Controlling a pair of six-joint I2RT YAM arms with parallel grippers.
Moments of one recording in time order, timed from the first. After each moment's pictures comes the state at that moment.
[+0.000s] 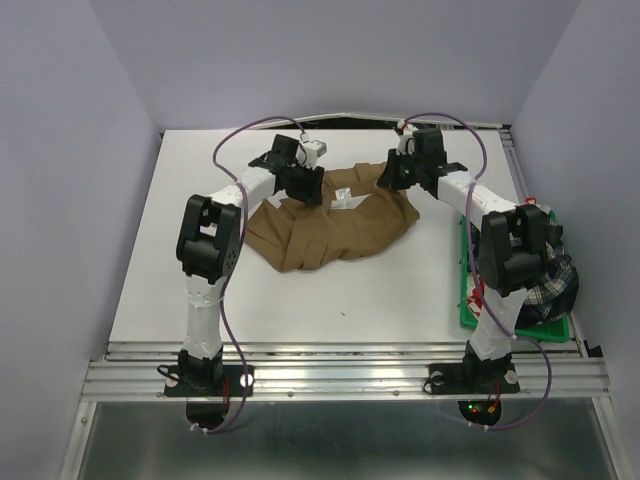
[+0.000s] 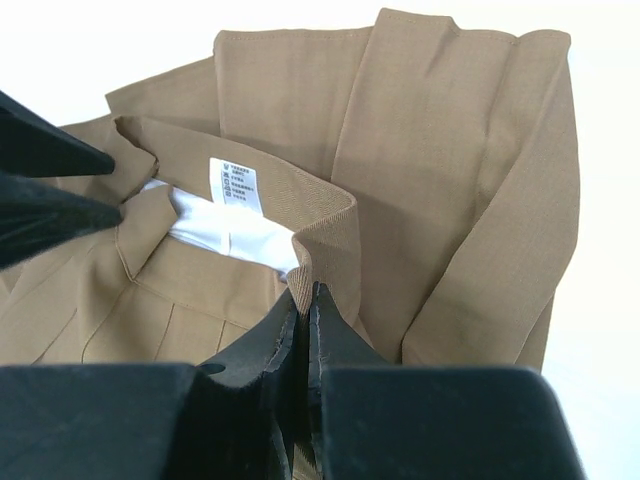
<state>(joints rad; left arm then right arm) -0.37 2.14 1.67 -0.38 0.40 0.01 0.24 1.93 1.48 -0.19 -0.36 0.18</state>
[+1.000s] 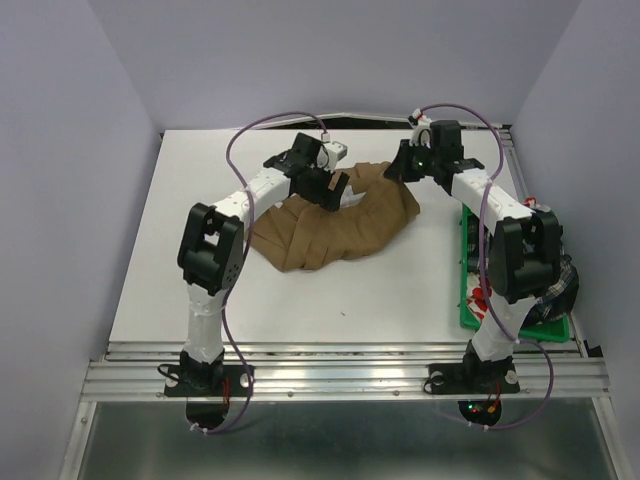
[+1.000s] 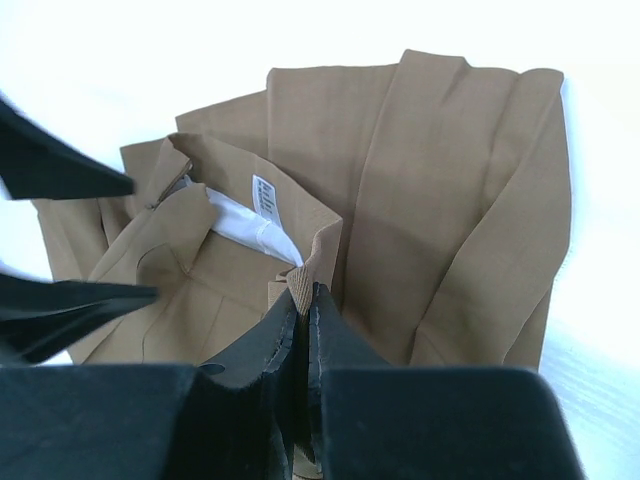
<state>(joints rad) -0.50 2.00 1.71 -0.50 0.22 0.05 0.18 1.86 1.48 -0.20 -0.47 0.20</state>
